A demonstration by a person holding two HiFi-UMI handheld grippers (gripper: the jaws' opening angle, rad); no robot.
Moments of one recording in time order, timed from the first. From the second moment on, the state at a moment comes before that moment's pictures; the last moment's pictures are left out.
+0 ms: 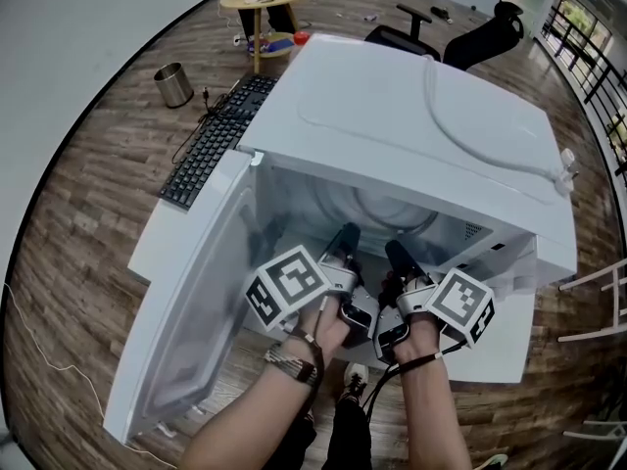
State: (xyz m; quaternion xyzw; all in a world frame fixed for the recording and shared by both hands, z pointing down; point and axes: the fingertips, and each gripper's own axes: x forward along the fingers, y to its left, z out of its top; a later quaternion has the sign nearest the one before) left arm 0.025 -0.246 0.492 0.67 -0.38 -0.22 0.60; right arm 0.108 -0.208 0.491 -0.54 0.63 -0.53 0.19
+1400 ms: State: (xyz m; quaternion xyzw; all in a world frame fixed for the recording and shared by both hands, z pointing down) left arm 0.059 -0.226 0.493 0.75 -0.30 -0.09 0.58; right arm 0.121 -0.216 0.488 -0.53 0.63 -0.52 0.22
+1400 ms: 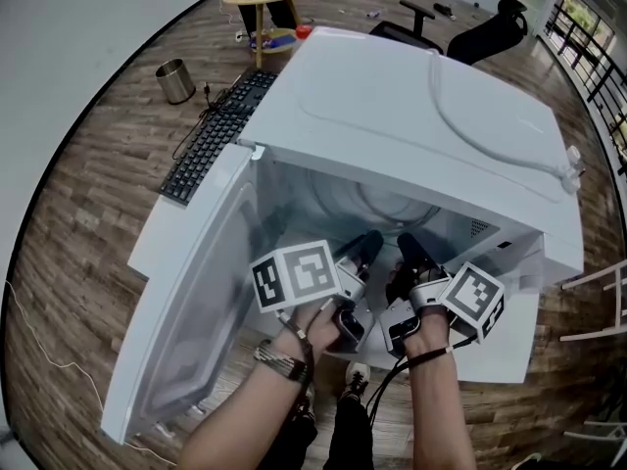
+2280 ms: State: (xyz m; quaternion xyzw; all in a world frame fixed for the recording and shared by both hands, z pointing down) left arm -0.020 -0.260 0.486 0.75 -0.45 -0.09 0.48; right arm 0.122 -0.217 0.488 -0.54 0.62 -0.52 0.22
